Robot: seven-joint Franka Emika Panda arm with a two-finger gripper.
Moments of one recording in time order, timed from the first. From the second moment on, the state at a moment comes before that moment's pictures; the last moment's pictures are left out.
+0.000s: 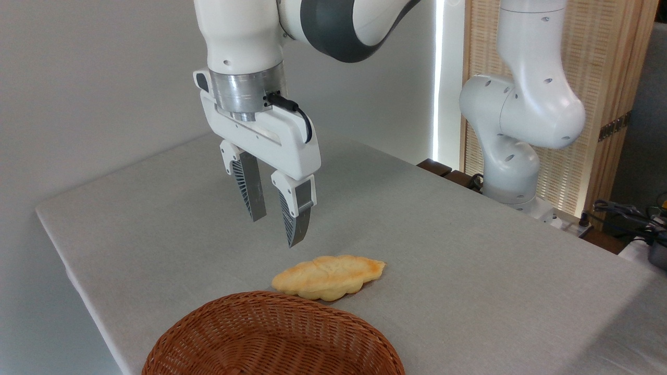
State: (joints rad) arm -0.04 -0.05 0.01 -1.85 -0.07 1.84 0.70
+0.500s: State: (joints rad) arm -0.02 -0.12 0.06 -2.04 -0.07 1.85 1.02
